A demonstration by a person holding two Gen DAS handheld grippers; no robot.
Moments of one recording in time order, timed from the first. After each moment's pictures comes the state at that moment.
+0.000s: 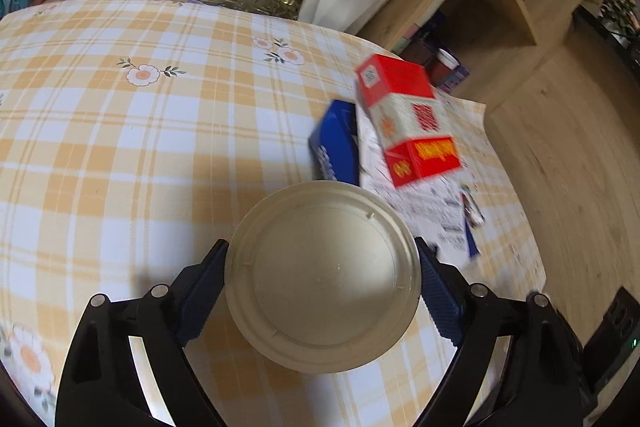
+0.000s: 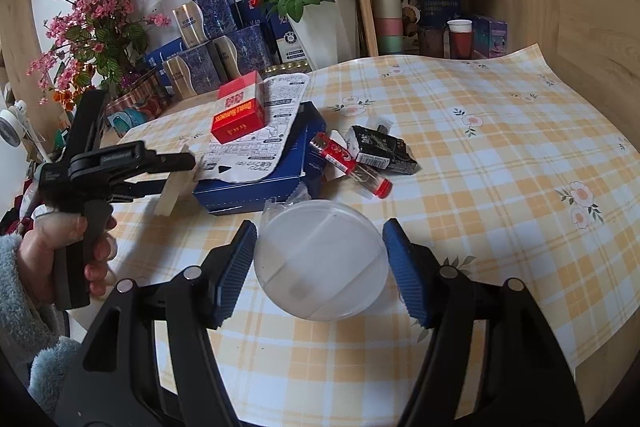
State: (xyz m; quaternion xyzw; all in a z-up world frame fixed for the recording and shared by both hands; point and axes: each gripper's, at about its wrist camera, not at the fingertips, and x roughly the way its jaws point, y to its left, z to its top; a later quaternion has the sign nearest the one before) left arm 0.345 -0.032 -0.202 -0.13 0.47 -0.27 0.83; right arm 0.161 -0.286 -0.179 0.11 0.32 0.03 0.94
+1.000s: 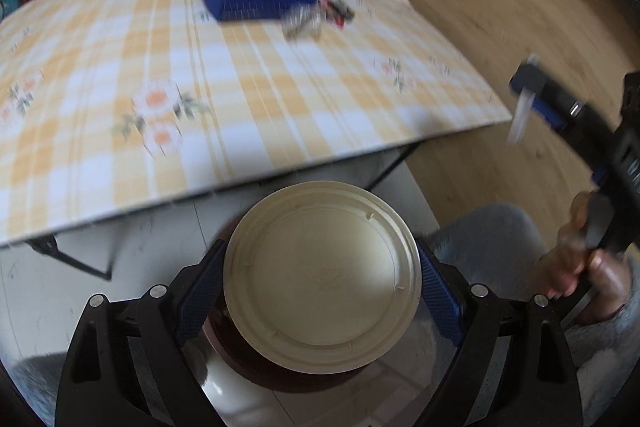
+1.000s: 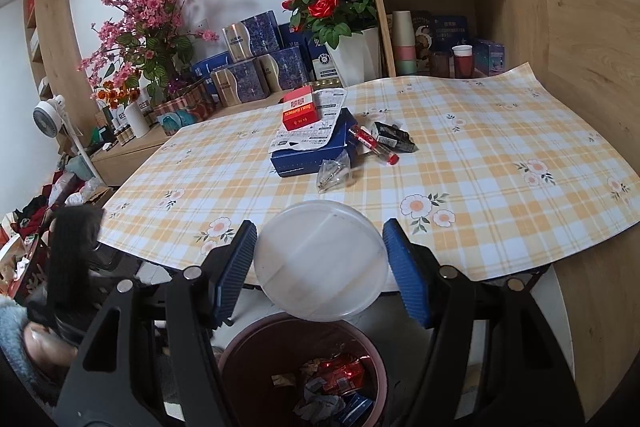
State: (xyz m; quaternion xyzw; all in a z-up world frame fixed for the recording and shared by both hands) left arm 0.080 -0.060 -0.220 -0.01 0.52 -0.34 0.79; right arm 0.016 -0.278 -0.139 0.11 0.28 0.07 0.95
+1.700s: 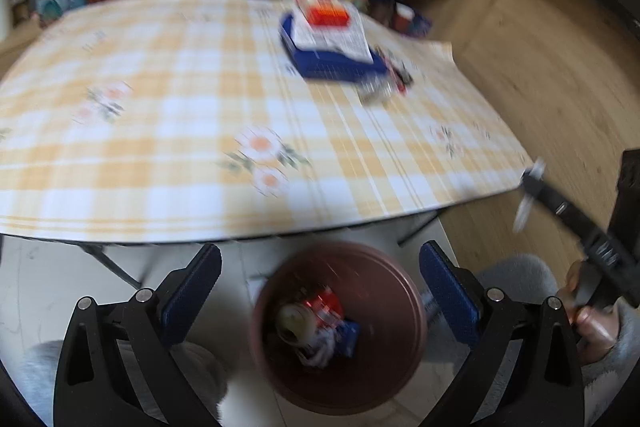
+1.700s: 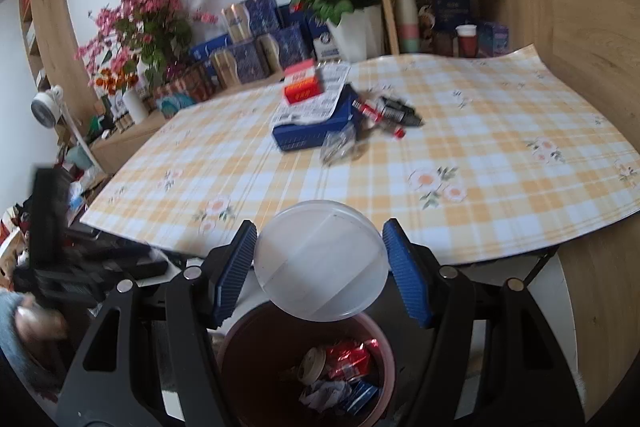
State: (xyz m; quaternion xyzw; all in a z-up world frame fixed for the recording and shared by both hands) left arm 0.090 0.004 -0.184 -0.06 0.44 -0.25 0.86; right arm 0.022 -0.258 -0.165 0.10 0.32 0.08 0.94
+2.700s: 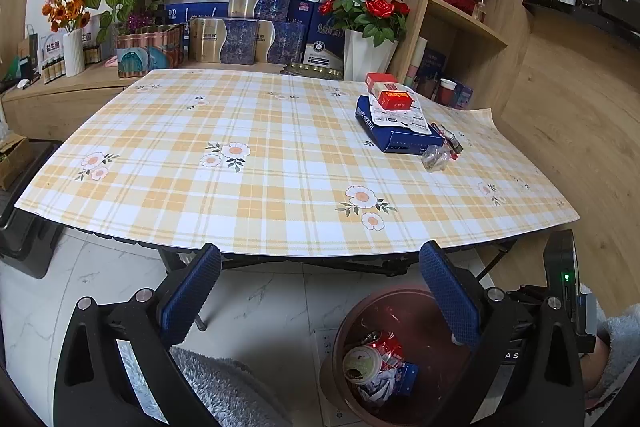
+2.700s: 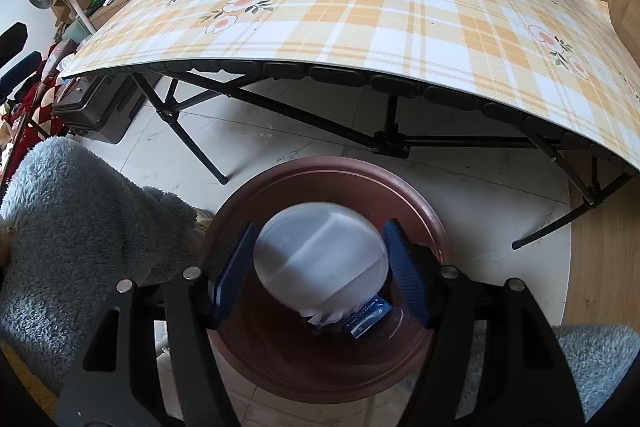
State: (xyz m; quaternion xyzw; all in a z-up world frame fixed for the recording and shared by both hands) left arm 0.040 0.079 -0.165 -0.05 0.32 -0.15 0.93; right arm 0.035 -0.173 -0.274 0.00 0.51 0.12 0.85
